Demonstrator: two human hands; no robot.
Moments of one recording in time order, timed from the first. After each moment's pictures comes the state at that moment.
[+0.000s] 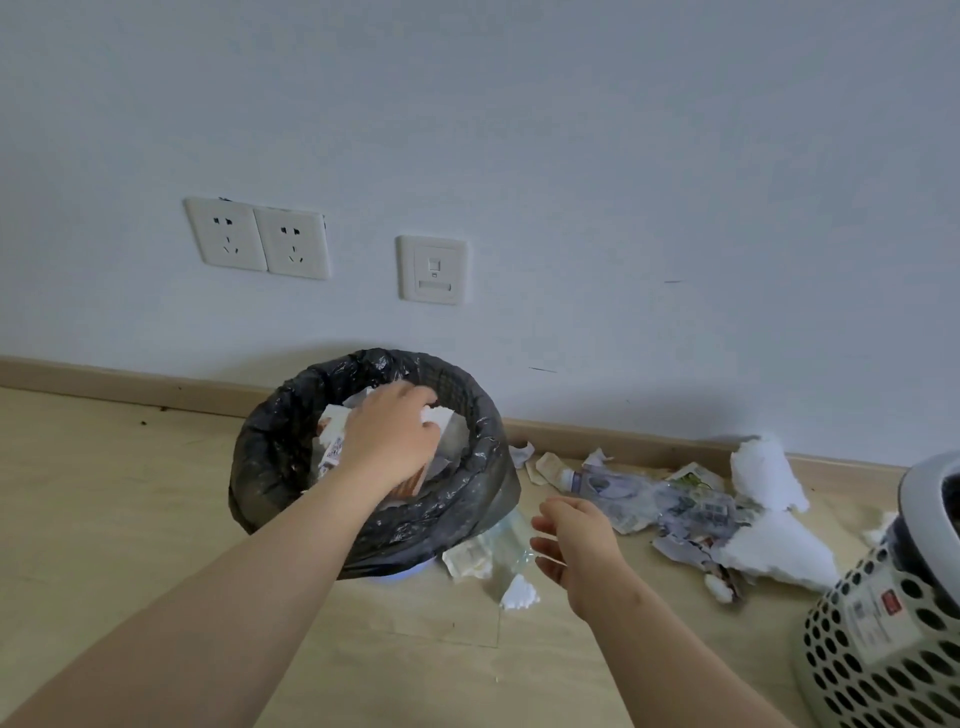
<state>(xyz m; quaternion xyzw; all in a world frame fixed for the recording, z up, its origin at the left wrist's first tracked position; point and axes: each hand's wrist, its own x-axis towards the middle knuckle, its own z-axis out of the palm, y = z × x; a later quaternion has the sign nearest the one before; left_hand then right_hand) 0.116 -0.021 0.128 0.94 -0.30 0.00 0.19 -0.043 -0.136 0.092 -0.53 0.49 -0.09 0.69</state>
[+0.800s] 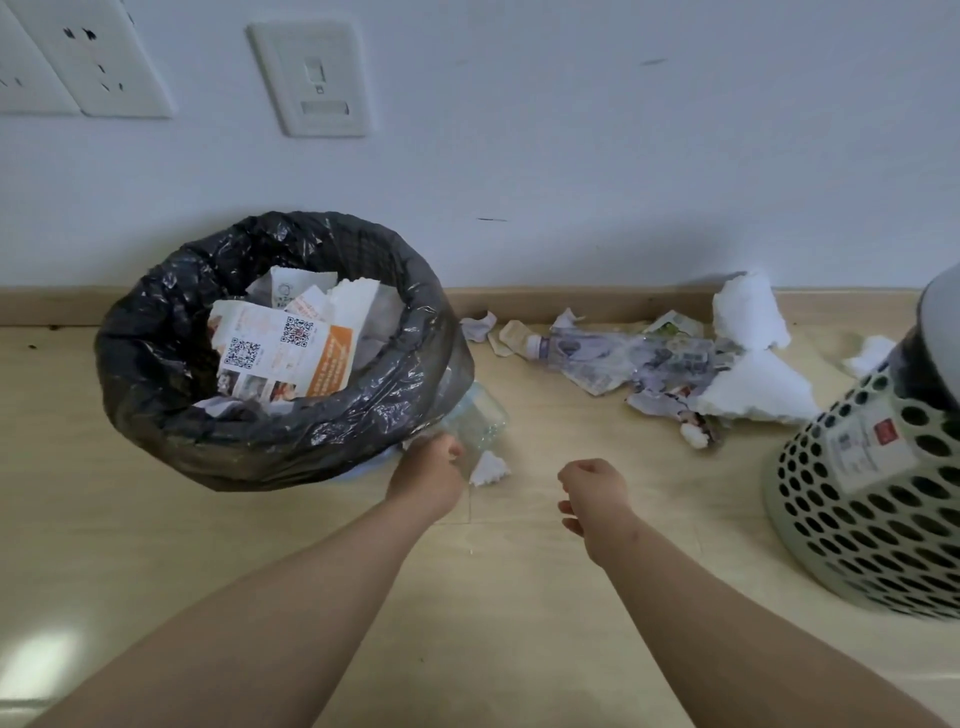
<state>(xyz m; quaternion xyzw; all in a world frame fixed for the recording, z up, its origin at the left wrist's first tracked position) 0.035 -0.059 -0.035 0.90 -0.23 -0.29 0.22 -0.095 -0.170 -0.017 -0.51 0.61 -0.05 0.60</state>
